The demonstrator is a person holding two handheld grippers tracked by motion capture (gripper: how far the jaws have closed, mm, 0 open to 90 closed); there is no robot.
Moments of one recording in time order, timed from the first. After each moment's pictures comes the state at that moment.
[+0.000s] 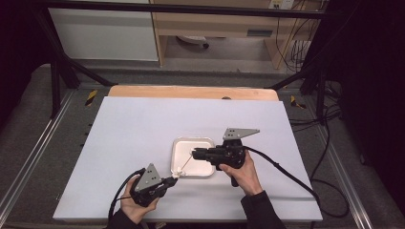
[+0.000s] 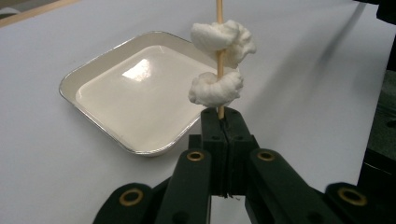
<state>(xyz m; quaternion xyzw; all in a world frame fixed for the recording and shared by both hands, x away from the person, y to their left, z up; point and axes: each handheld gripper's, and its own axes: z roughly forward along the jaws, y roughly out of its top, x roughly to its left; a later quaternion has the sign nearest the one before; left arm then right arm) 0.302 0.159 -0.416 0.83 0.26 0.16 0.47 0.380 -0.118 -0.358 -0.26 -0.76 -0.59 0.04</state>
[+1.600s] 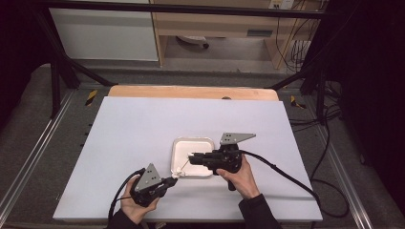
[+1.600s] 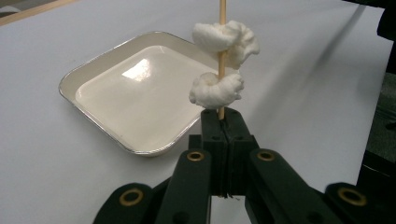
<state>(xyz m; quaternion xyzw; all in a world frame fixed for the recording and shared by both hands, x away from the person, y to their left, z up) 0.302 0.159 -0.416 0.83 0.27 0.15 0.47 0.374 -0.111 -0.370 -0.25 -0.76 -0.60 0.06</state>
